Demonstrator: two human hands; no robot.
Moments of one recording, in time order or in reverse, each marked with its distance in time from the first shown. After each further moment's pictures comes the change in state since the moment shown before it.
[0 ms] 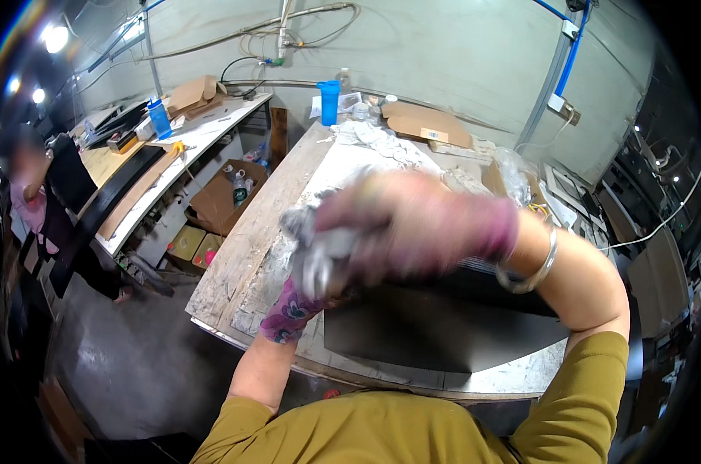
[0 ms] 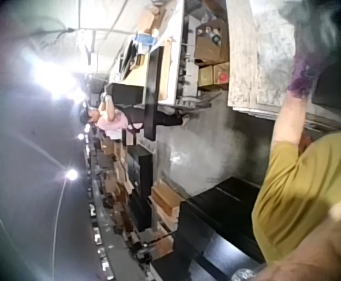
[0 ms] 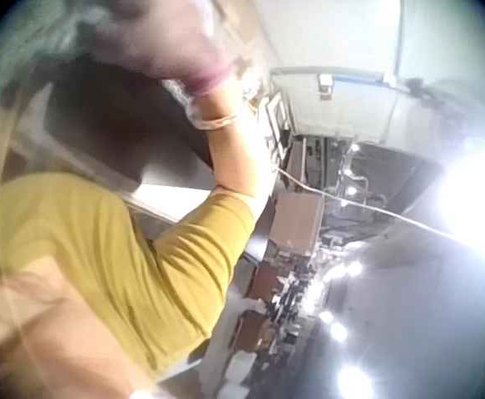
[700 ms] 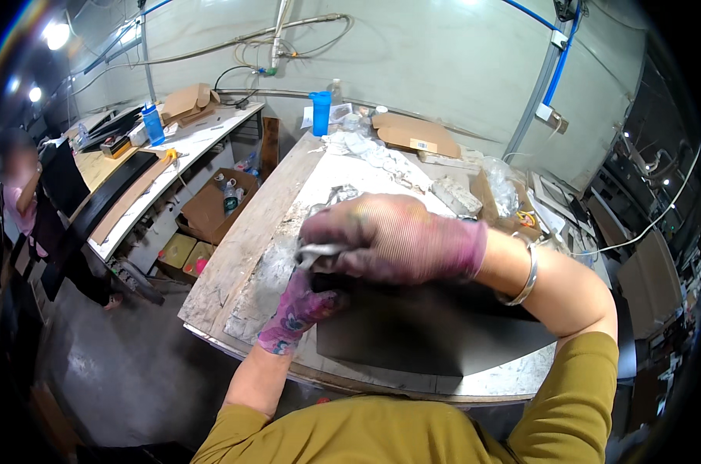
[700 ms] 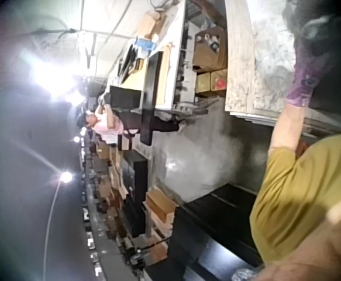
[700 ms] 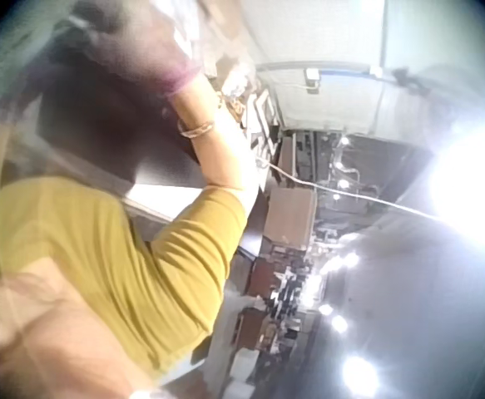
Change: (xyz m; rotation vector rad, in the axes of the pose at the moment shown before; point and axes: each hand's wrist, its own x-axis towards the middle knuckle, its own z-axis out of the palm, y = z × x) left_hand -0.010 0.005 0.016 0.199 -0.016 0.195; right_hand 0.012 -0.007 0.018 0.120 0.002 -0.001
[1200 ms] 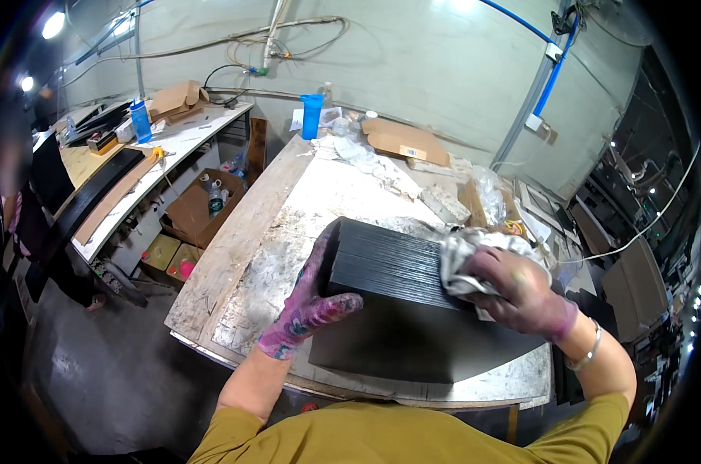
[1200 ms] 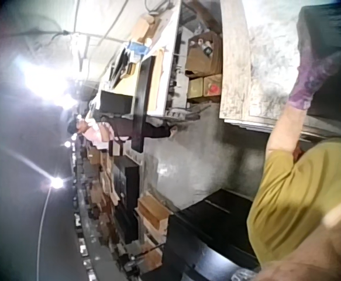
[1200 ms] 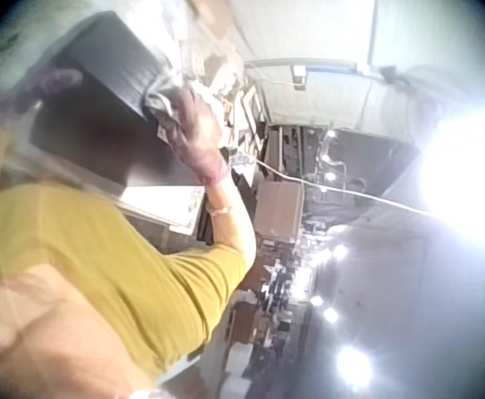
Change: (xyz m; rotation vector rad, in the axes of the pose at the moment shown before) left_hand 0.016 -0.014 -0.007 0.107 0.012 0.198; right_hand -0.146 -0.017 -0.008 -0.423 0.105 0.502
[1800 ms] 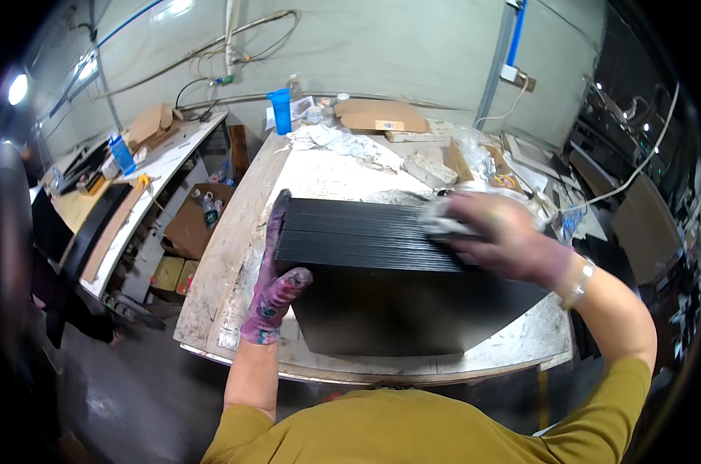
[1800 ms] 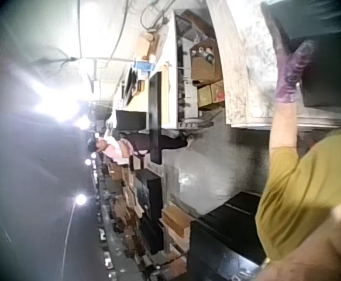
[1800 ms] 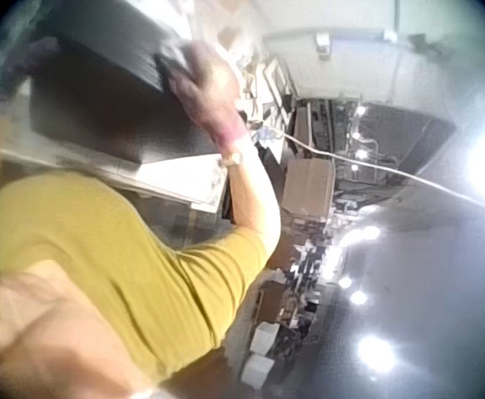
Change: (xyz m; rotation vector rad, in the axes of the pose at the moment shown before) left_hand 0.010 0.005 0.009 -0.043 0.024 0.052; right_hand -0.011 0.026 0.013 0.041 0.210 0.010
